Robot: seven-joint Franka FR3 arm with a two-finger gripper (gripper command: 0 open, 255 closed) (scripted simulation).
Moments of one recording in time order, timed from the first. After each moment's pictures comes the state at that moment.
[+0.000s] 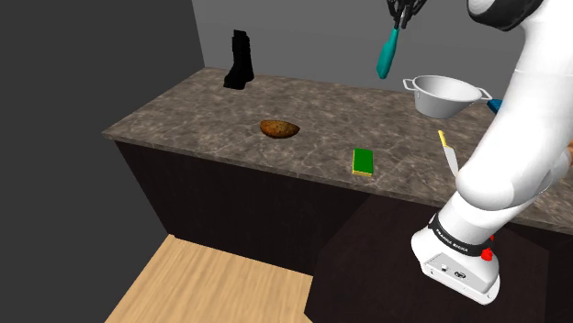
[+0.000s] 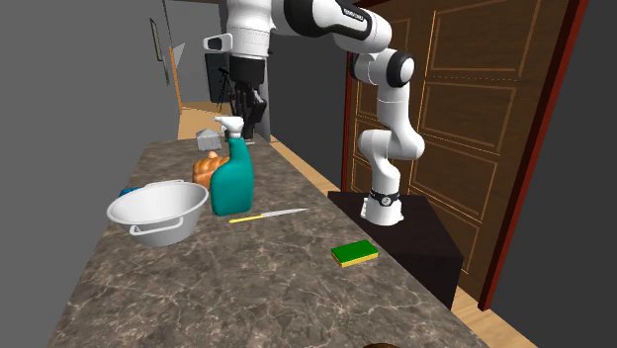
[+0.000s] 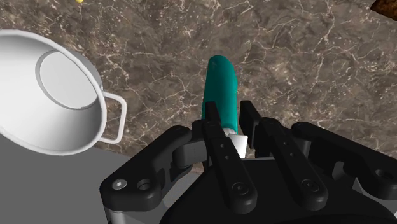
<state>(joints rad) -0.35 0.24 -0.43 -1.26 0.01 1.56 -0.01</state>
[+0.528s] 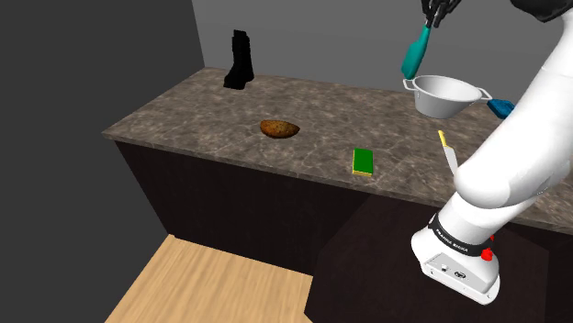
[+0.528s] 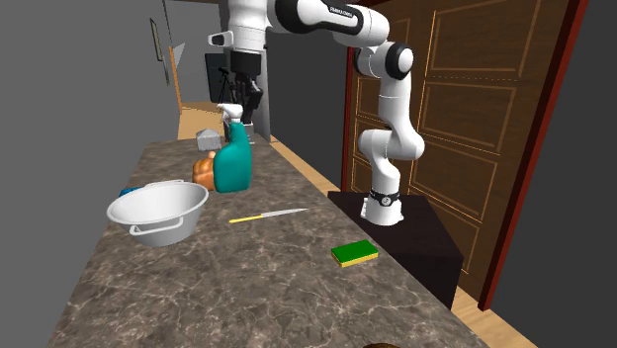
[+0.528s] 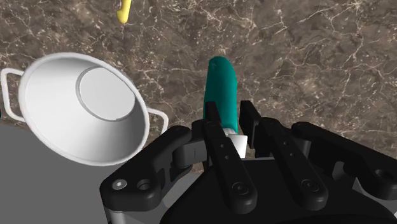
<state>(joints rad) -0.40 0.07 -0.48 -1.44 -0.05 1.59 -0.13</state>
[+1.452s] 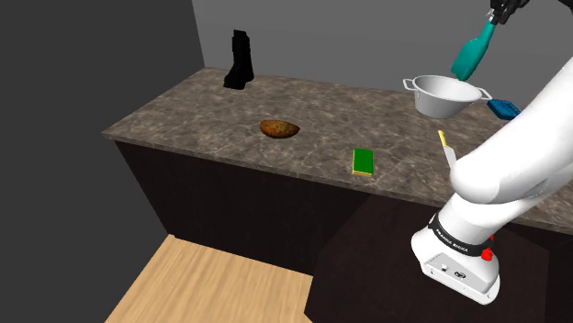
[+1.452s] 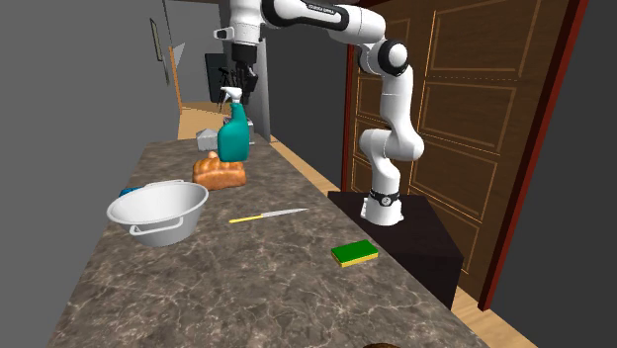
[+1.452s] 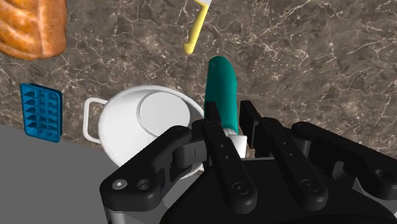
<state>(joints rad) -0.53 -0.05 -0.62 -1.49 -0.09 1.56 -0.41</state>
